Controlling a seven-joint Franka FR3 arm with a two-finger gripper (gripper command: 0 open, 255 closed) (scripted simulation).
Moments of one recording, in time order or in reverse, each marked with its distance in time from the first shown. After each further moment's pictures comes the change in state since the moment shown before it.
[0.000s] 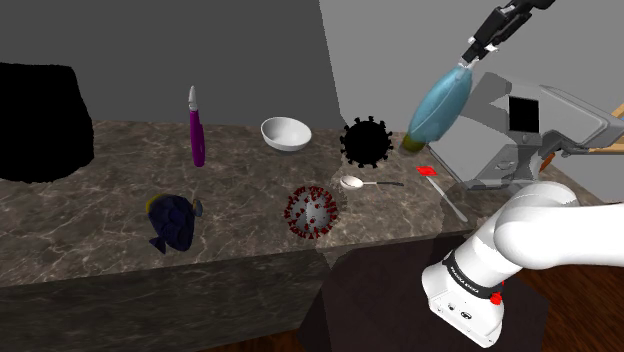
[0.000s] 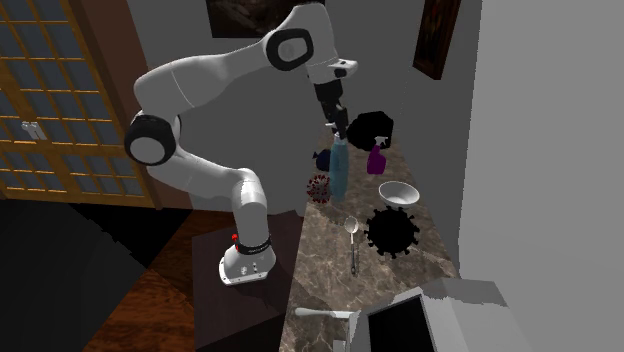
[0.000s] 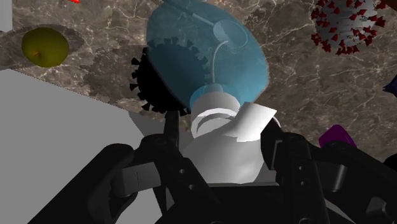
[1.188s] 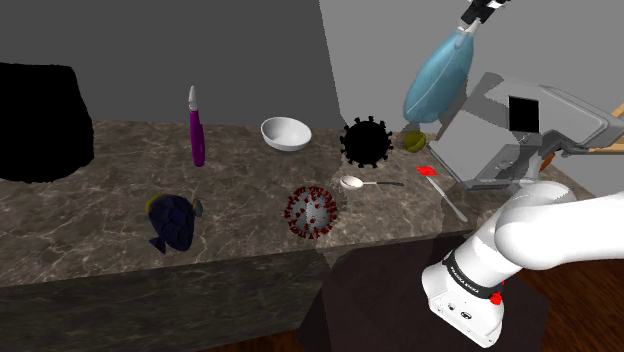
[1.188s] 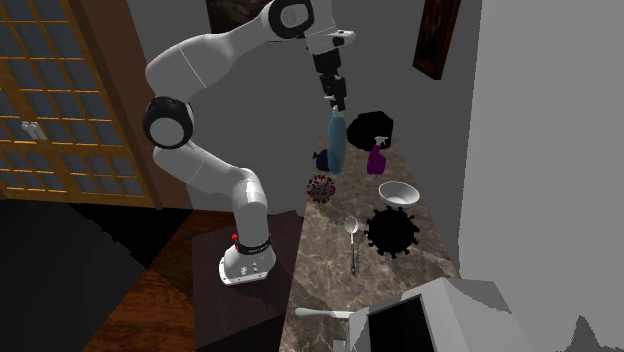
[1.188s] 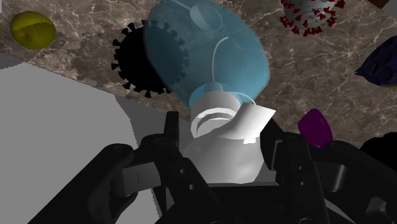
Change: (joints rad) arm 0.017 0.150 0.112 0.263 0.059 -0.122 0.099
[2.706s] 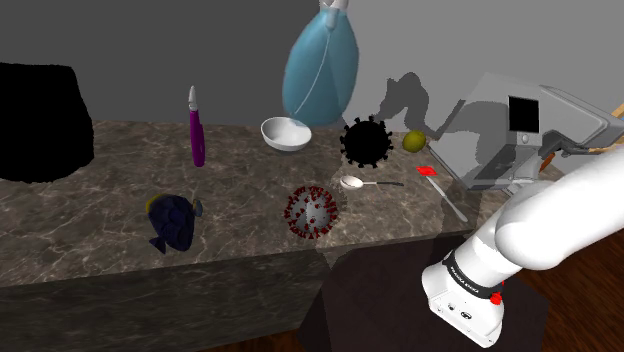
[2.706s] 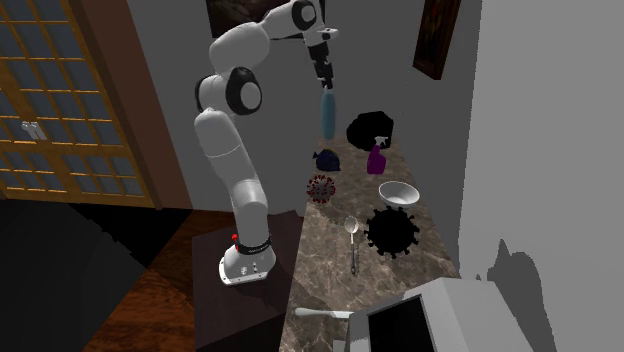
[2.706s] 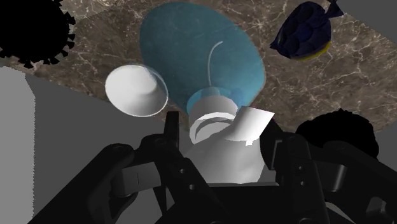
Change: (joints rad) arm 0.008 0.536 0.562 0.479 -0.025 0.008 0.570
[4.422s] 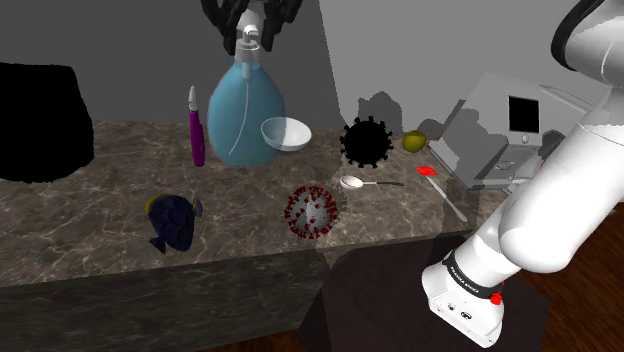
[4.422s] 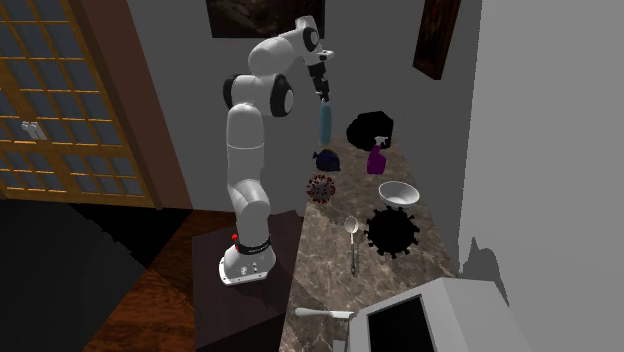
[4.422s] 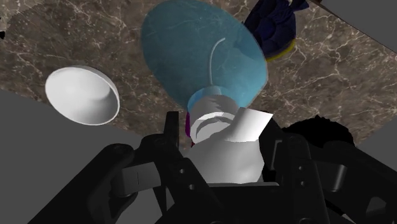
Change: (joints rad) arm 0.096 0.339 0.212 0.088 -0.247 0.114 0.302
